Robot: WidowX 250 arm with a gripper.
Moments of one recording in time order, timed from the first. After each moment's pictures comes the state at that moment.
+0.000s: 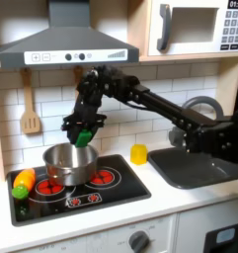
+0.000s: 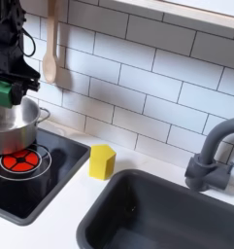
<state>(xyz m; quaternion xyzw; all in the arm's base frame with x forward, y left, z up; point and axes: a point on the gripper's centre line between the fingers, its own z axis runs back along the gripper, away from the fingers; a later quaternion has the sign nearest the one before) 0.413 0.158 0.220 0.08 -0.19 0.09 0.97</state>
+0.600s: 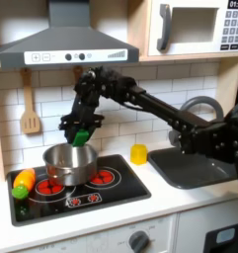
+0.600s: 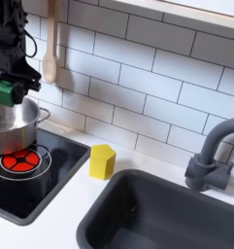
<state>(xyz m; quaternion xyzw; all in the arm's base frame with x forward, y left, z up) 0.421 0.162 0.219 0.09 -0.19 0.07 0.97</state>
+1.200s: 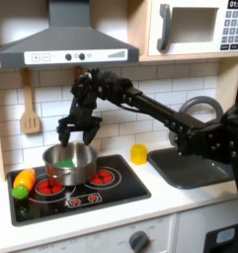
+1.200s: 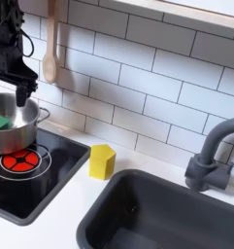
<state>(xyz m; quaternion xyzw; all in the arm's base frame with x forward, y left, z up) 0.419 0.165 0.213 0.08 -0.18 0.07 0.98</state>
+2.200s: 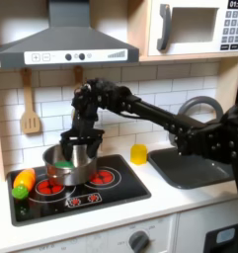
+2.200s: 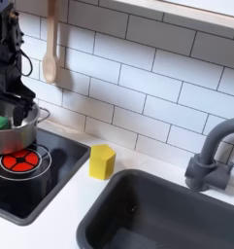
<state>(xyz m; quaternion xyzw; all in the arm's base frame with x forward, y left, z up) 0.406 0.161 0.184 0.07 -0.12 0.07 0.99</state>
